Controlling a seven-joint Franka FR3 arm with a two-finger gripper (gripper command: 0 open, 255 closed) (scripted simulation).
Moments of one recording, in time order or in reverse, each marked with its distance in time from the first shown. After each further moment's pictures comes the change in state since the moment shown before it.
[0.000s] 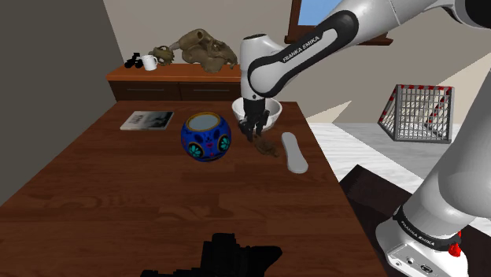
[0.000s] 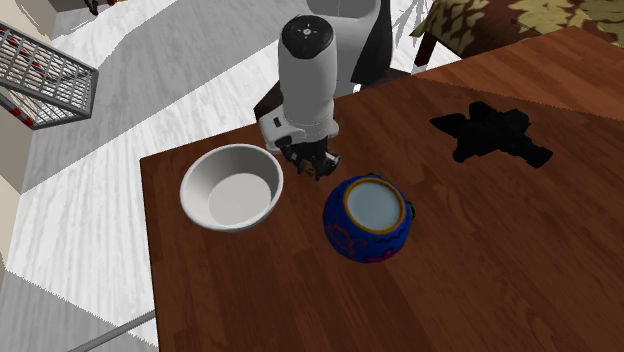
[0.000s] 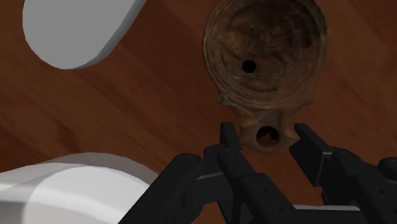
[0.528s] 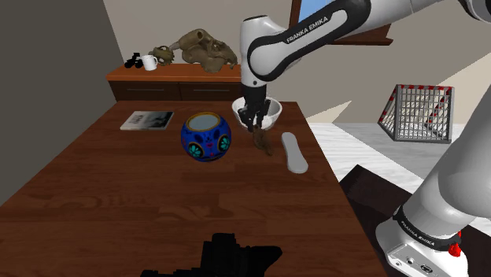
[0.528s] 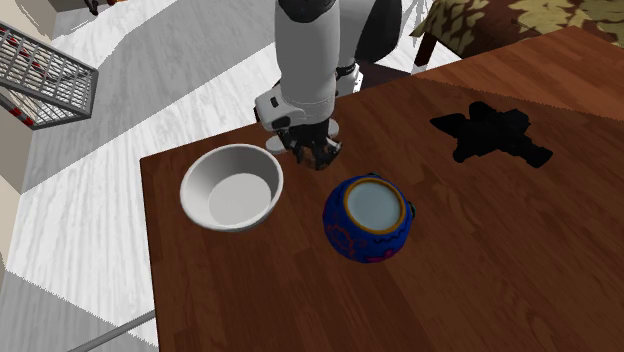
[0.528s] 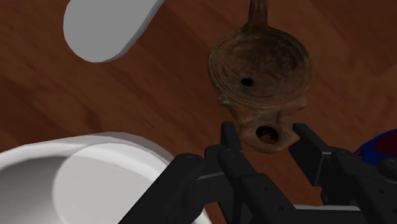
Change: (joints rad) arm -0.003 -0.058 0.004 0.048 0.021 -0.104 -0.015
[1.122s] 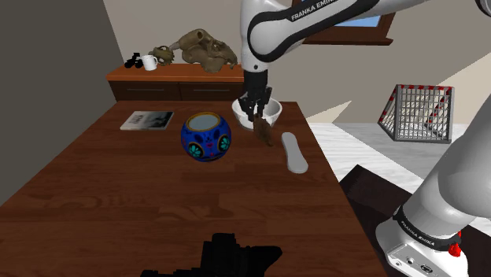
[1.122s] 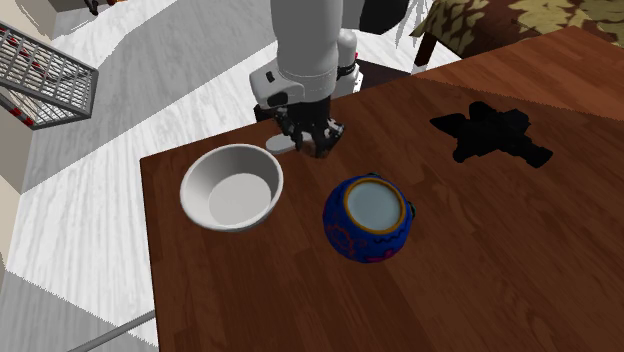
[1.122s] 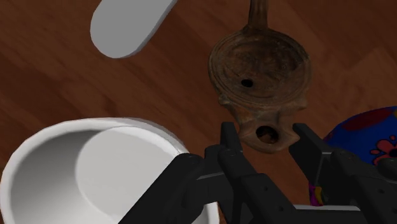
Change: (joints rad) arm -0.002 -0.046 0.001 0.065 0.015 -0.110 -0.012
